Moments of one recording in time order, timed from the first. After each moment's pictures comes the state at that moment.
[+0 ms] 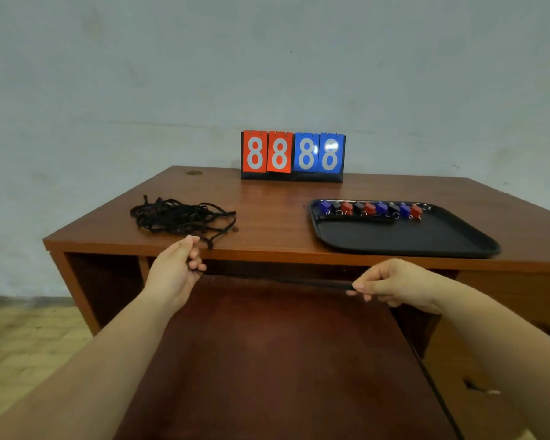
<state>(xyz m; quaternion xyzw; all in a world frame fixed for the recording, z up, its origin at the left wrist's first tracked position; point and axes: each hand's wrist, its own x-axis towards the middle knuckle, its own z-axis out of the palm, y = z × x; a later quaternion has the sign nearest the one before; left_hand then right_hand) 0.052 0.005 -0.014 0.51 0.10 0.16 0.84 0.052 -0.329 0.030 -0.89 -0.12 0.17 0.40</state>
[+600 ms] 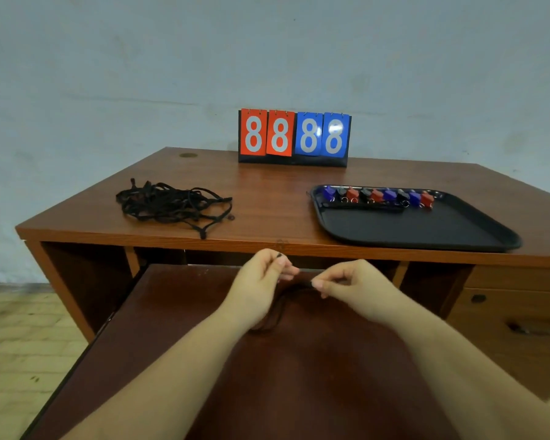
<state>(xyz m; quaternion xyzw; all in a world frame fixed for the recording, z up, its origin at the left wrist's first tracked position) 0.057 -0.092 -0.045 0.77 -0.09 0.11 0.62 0.059 -0.272 -0.006 -0.90 -0.17 0.04 0.39</state>
